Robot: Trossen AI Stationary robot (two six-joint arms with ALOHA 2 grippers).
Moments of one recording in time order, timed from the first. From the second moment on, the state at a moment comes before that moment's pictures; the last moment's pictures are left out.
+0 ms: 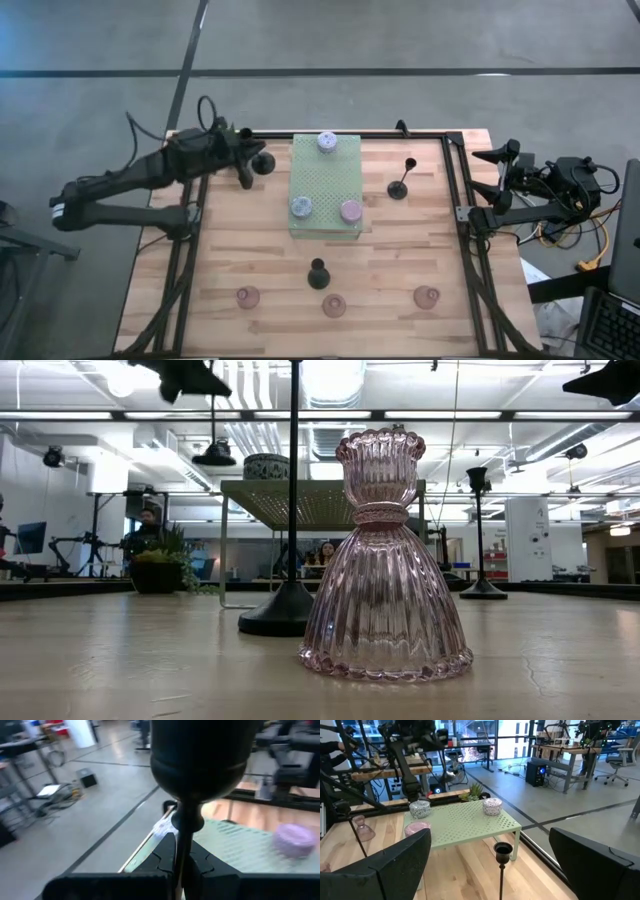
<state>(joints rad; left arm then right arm) 0.30 0.81 0.93 -0.31 -0.23 0.08 0.13 0.04 0.85 -0.93 0.47 0.10</state>
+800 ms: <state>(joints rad) 0.66 1.36 1.21 -0.17 0.41 0.16 0.13 0.04 0.85 -0.93 0.47 0.10</state>
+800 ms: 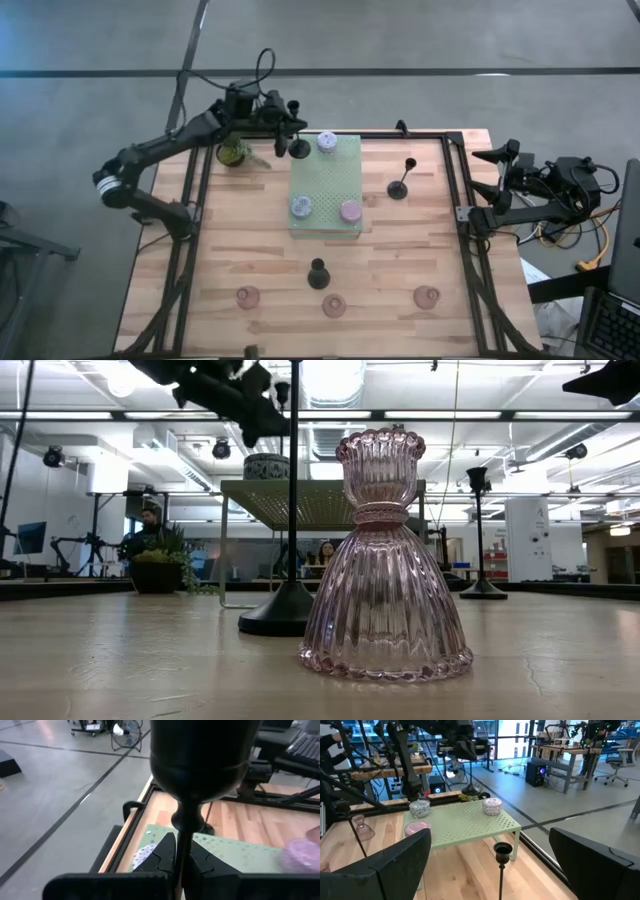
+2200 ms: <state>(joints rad) 0.74 1.54 1.22 -0.03 0.51 0.25 0.13 0.04 0.85 -0.93 0.47 0.10</state>
